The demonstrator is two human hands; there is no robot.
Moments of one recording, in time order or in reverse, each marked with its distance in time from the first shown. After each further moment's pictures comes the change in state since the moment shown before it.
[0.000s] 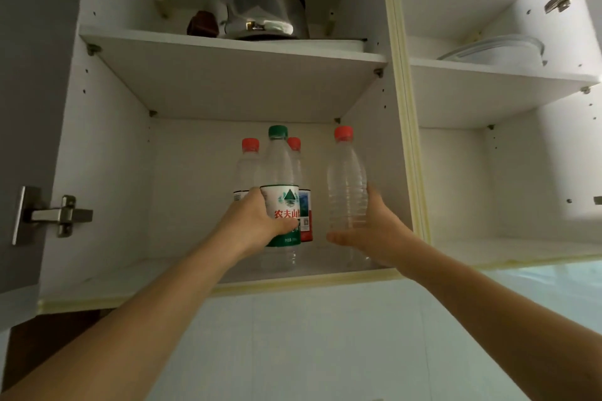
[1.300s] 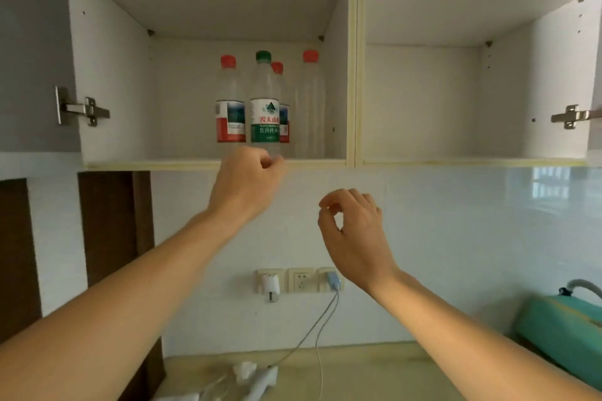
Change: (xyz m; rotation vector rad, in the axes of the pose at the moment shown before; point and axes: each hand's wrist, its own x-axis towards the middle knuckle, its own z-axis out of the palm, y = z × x) left_hand -0.161 0.068 0.081 0.085 0.277 0.020; right_hand -0.208 0.060 -0.031 -0.190 0.090 -0.275
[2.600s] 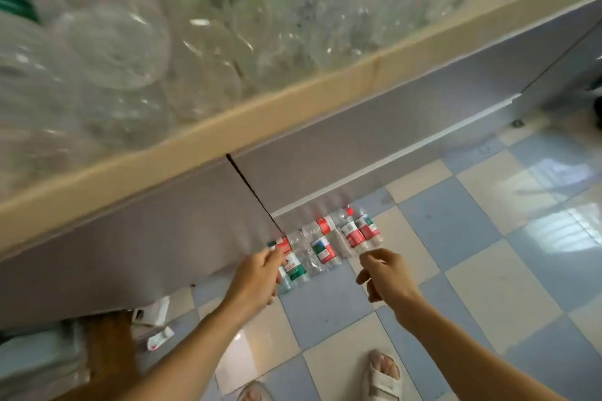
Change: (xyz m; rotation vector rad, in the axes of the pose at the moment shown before) left_hand -0.826 -0.180 0.301 -0.058 -1.298 -1.019; right_hand -0.836 0.265 -0.010 0.267 -0.355 1.821
